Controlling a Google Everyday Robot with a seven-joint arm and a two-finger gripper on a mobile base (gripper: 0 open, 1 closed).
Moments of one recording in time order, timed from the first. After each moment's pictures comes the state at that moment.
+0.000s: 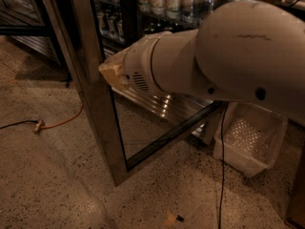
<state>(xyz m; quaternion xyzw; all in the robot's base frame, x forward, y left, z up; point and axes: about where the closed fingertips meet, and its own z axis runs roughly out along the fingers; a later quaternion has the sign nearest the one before) 0.468 0.084 0.988 -0.43 0.72 0.19 0.51</state>
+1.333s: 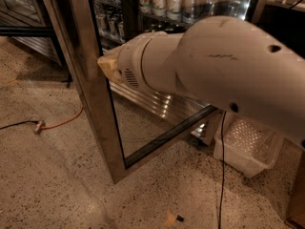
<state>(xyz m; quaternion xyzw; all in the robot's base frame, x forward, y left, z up) 0.492 0.087 0.990 -0.39 0.73 0.17 0.54</state>
